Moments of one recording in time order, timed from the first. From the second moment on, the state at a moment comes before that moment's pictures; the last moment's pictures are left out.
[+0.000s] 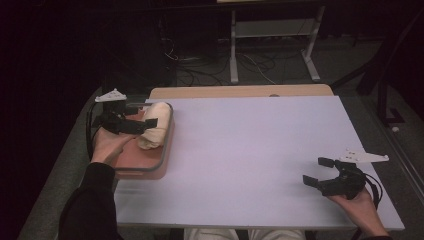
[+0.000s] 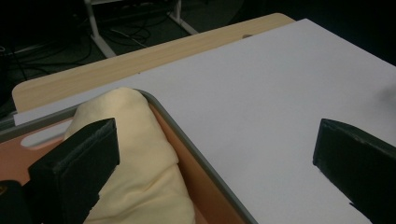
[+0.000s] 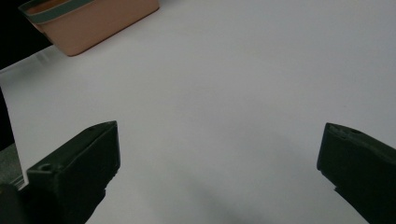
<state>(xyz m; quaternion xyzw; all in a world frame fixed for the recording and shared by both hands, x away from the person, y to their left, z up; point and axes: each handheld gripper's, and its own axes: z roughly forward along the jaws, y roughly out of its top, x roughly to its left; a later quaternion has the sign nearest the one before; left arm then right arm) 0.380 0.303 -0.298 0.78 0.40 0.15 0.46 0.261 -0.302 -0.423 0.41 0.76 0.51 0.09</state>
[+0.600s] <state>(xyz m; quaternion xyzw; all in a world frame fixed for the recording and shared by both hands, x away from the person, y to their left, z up) 0.409 0.330 -0.313 0.76 0.46 0.15 0.43 0.262 -0.303 -0.422 0.41 0.76 0.50 0.09</state>
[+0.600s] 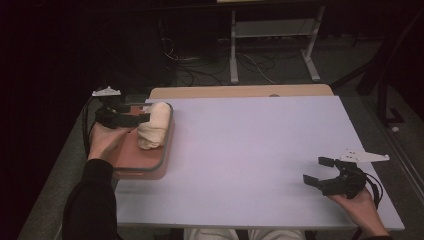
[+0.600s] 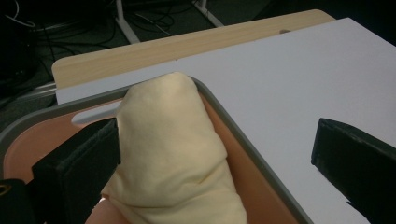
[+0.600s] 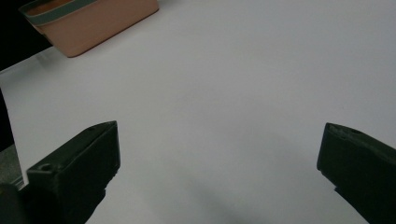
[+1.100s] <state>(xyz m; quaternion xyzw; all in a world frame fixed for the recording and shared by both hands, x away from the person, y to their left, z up) 0.432 0.336 -0.332 0.74 0.49 0.13 0.43 0.262 -0.303 -0.422 0.41 0.75 0.50 0.09</state>
